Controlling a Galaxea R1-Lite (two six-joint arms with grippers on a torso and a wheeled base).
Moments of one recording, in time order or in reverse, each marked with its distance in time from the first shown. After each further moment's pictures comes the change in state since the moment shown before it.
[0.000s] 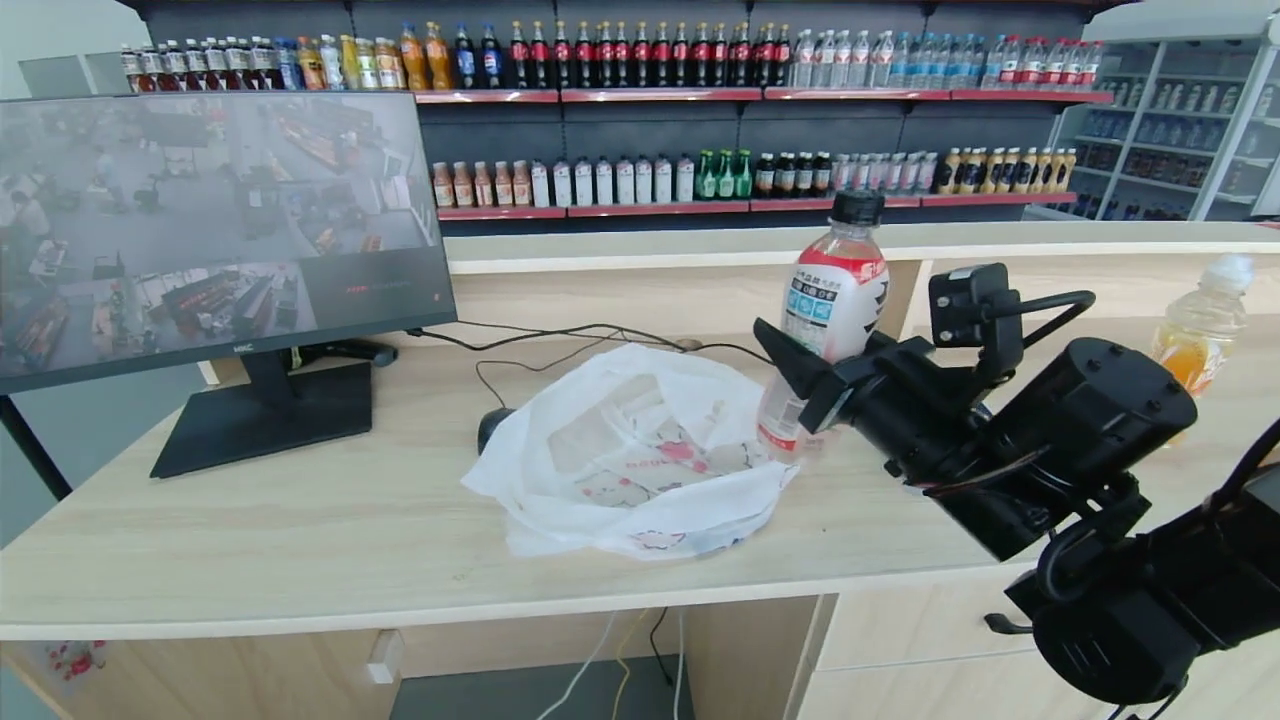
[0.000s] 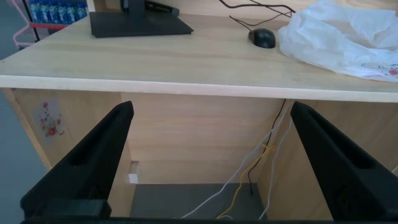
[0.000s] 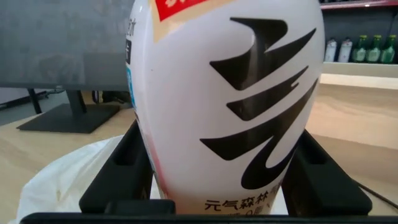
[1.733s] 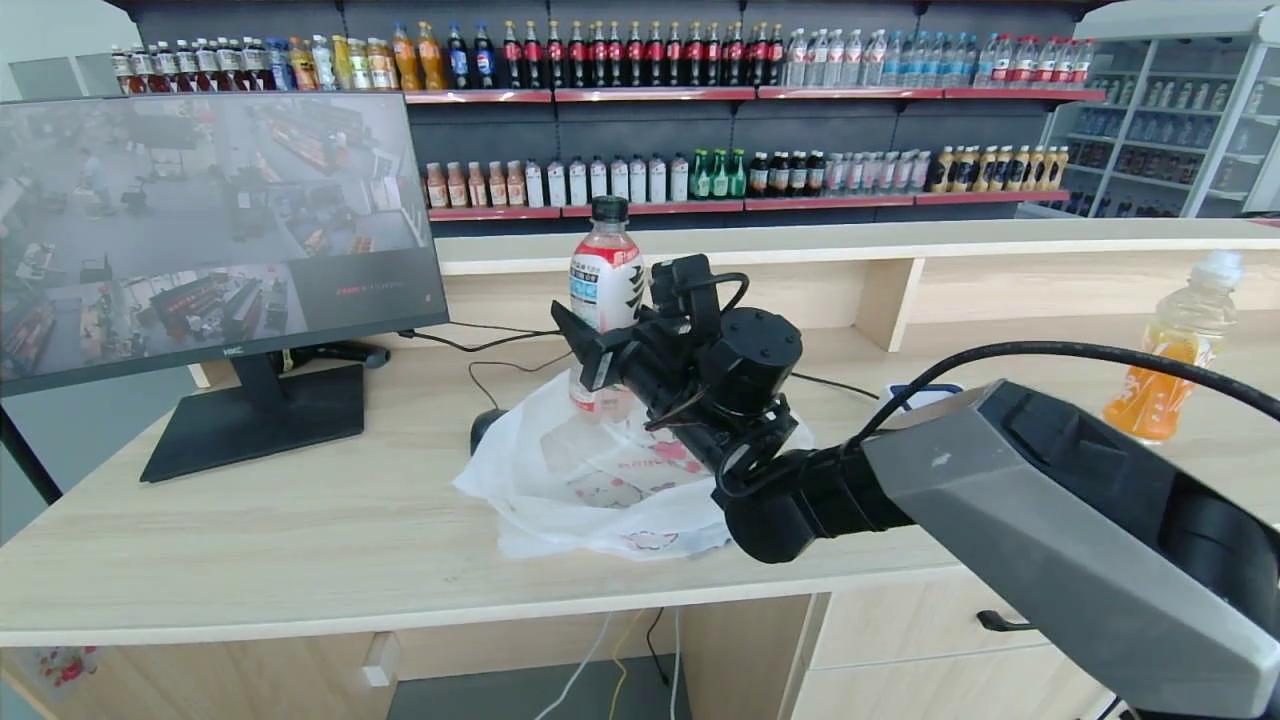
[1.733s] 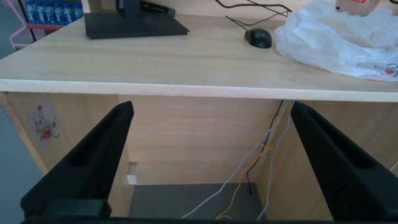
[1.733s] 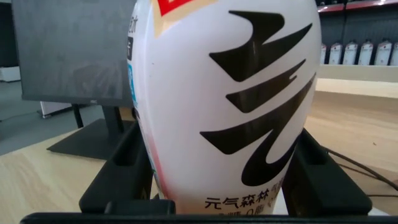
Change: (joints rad) left arm 0.000 0.000 0.000 0.000 0.000 0.000; right arm 0.174 0.511 -0.924 0.366 -0.027 0.040
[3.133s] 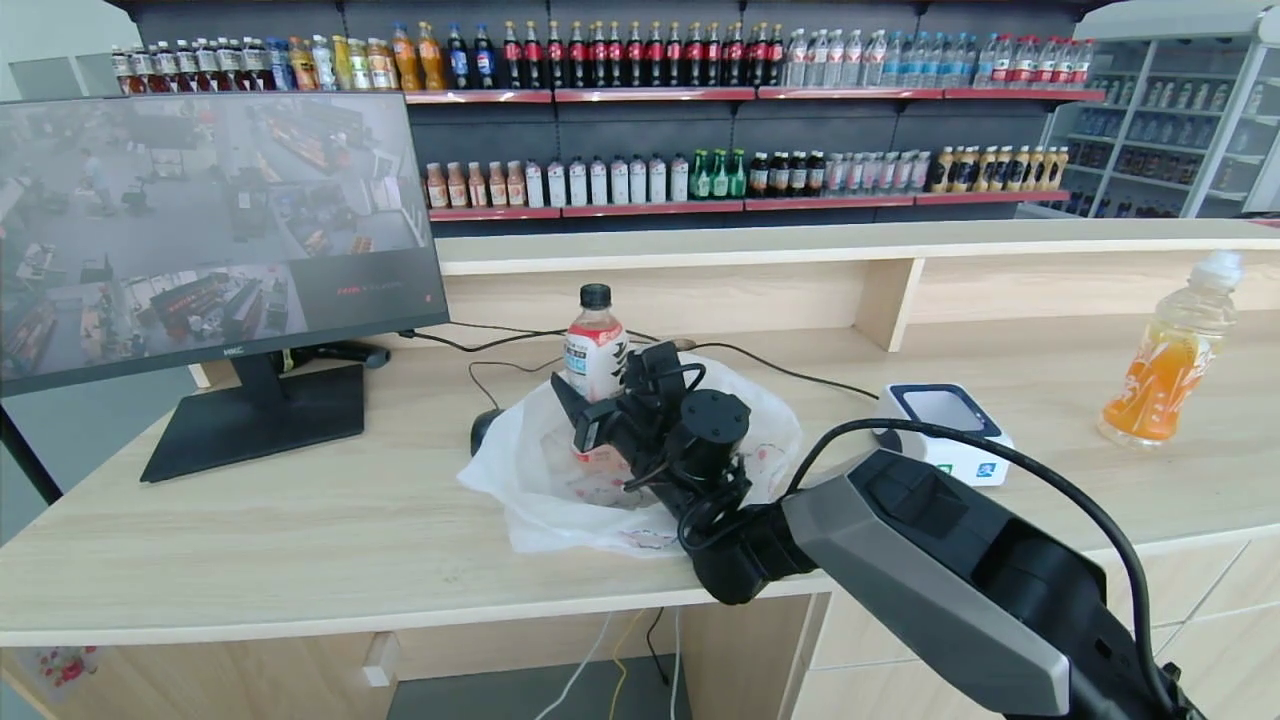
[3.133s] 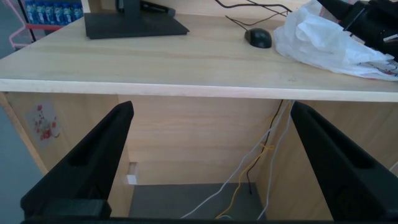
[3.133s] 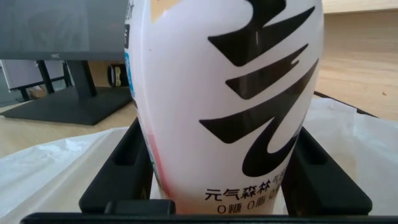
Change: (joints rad) left arm 0.000 0.000 0.000 0.000 0.000 0.000; right arm -0.011 0.237 -0.104 -0.075 -0.028 -0.024
